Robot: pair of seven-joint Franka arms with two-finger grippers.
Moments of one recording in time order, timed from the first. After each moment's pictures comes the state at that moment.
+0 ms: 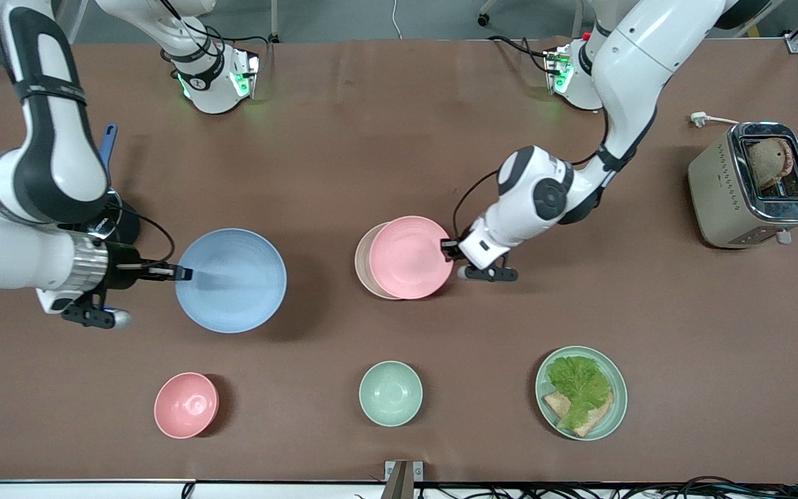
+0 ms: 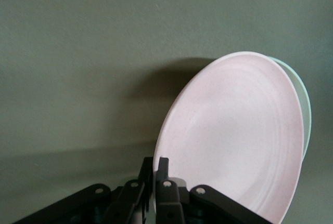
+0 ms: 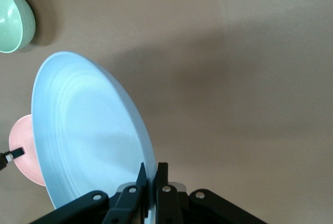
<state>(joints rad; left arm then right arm) -0.14 0.60 -0.53 -1.97 -0.10 2.69 -0.51 0.05 0.39 0.03 -1.59 0.36 1.81 0.13</state>
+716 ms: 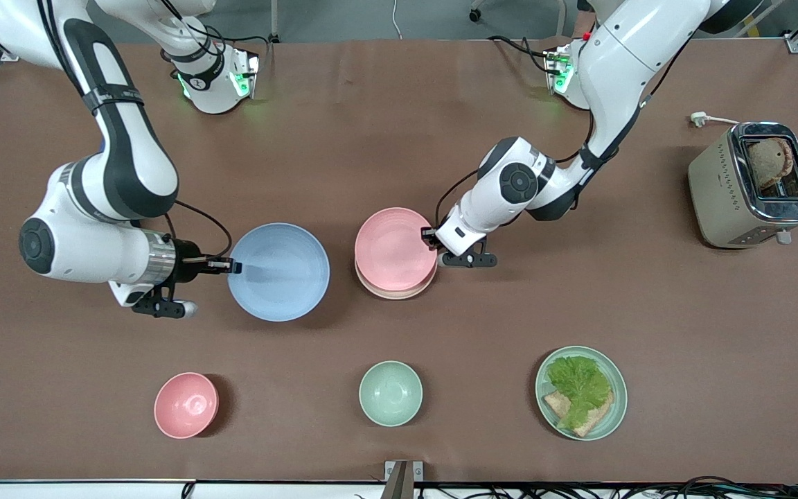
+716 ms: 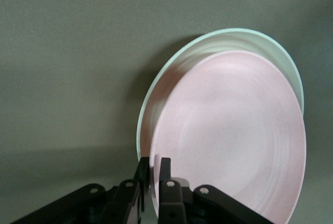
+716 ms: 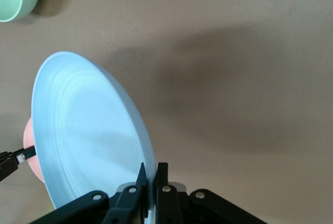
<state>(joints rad) -0.15 0.63 -0.56 -1.95 -0.02 2.69 -0.63 0.05 0.39 0.16 -1.70 0.36 1.93 0.19</state>
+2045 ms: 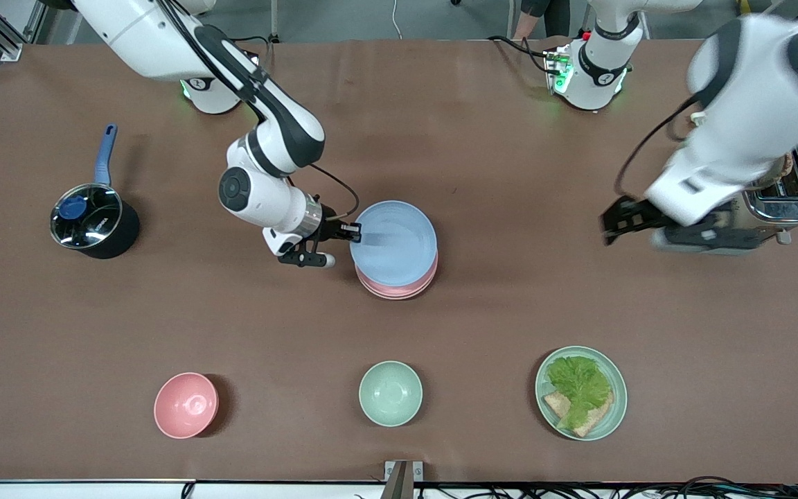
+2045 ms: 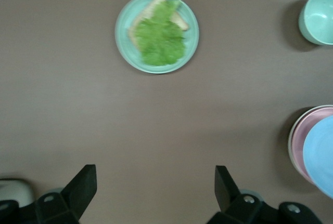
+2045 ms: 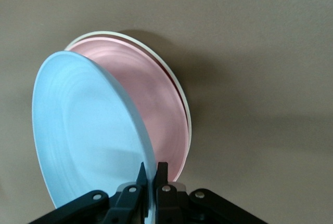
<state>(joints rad) -0.12 0.04 -0.08 -1.70 -0.01 1.88 -0.09 0.10 0.51 0.52 -2.01 0.38 2.58 0.44</state>
